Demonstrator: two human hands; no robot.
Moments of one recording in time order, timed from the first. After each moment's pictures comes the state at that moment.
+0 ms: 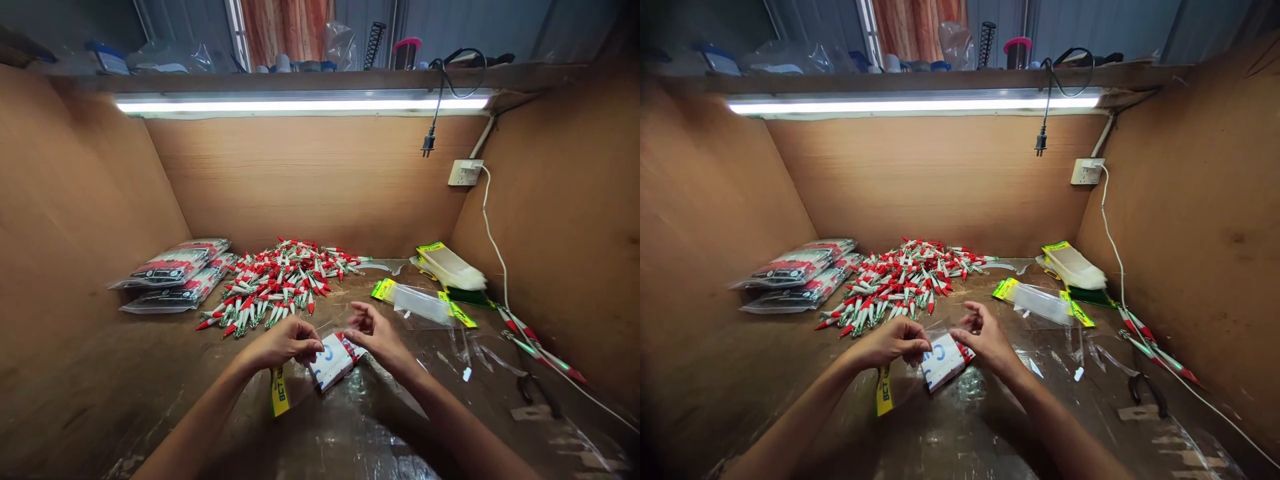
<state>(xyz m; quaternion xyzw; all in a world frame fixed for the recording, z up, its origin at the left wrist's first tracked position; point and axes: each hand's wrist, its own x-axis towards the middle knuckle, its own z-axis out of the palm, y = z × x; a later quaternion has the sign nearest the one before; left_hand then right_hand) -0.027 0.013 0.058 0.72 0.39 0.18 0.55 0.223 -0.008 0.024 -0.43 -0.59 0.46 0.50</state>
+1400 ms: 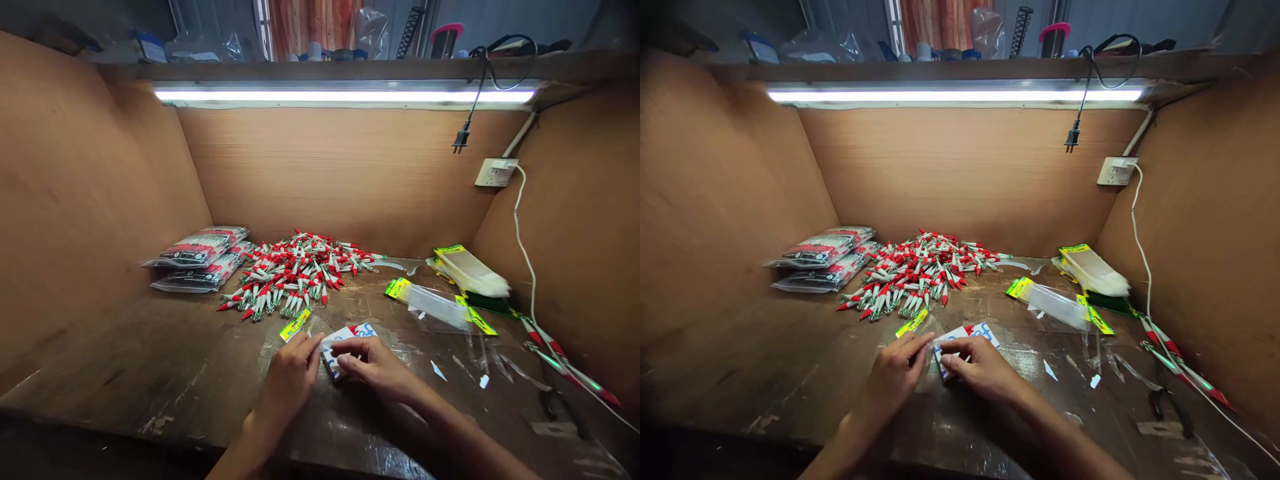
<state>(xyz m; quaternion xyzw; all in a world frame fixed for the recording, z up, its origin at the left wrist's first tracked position) -0.014 -0.069 0.017 0.77 0.54 0.33 0.04 0.198 -0.043 0.028 -0.33 -0.73 0.52 0.29</state>
